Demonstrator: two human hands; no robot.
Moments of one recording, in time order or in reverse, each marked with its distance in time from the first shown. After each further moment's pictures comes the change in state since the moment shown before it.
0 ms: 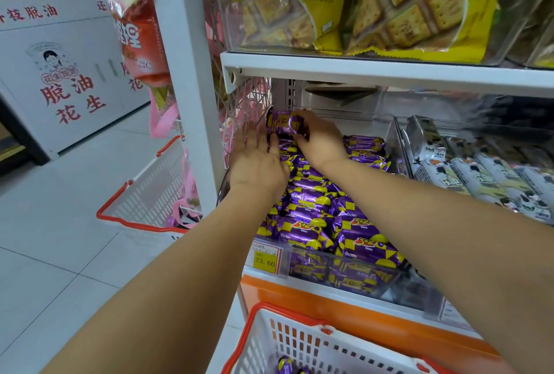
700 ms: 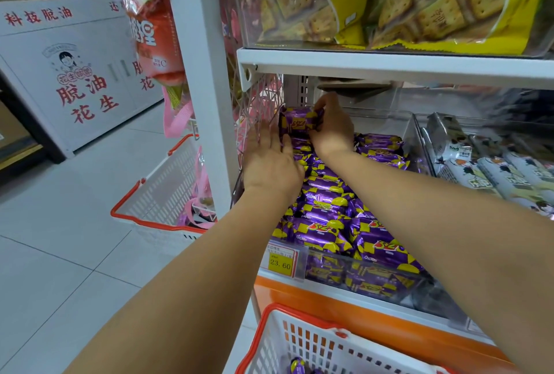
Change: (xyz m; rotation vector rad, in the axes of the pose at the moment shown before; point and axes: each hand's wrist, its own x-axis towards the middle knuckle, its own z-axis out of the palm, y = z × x) left_hand 0.002 -0.001 0.005 -0.028 0.040 0.000; right_hand 0.015 -0.008 0.011 0.153 0.175 0.235
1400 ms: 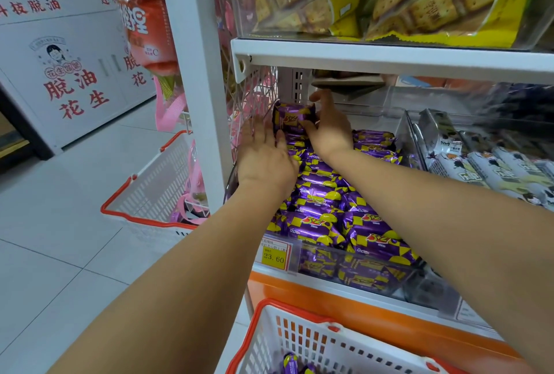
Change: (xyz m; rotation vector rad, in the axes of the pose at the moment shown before) left_hand 0.000 0.002 0.002 0.054 0.001 -0.009; right_hand -0.005 0.005 -0.007 -0.059 -0.067 -0.076
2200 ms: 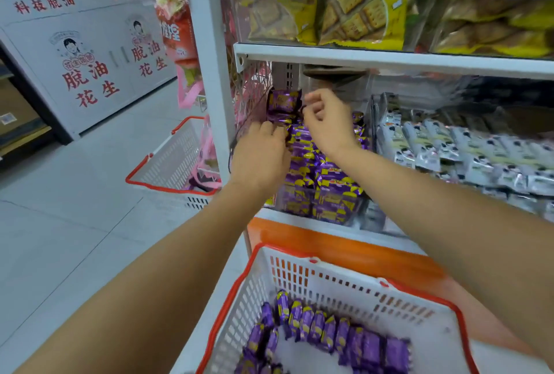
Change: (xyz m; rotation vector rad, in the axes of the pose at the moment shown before) left_hand -0.108 0.000 -0.058 -0.395 0.256 0.108; right_hand -0.093 -0.036 -0.084 0.280 0.073 -0.036
